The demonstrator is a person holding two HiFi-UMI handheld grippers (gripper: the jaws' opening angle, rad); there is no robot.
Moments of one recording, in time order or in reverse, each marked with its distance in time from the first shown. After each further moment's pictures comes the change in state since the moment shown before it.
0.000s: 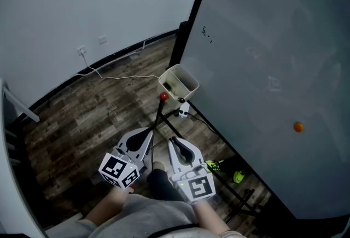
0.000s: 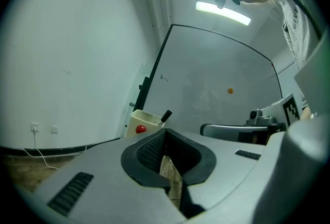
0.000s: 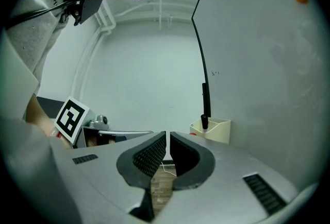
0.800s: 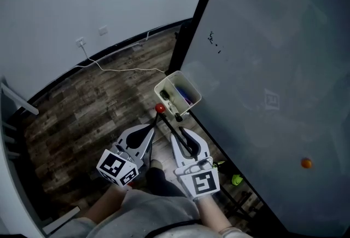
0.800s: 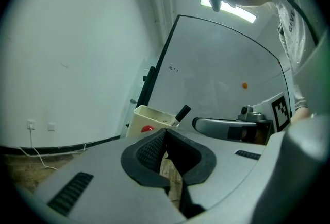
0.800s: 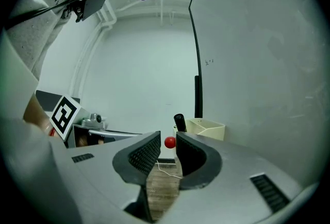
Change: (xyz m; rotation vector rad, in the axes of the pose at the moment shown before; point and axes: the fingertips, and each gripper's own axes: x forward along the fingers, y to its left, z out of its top) left arm 0.077 0.041 -0.012 -0.013 0.028 0.003; right arm 0.066 -0.082 -0.011 -0.040 0.029 0.022
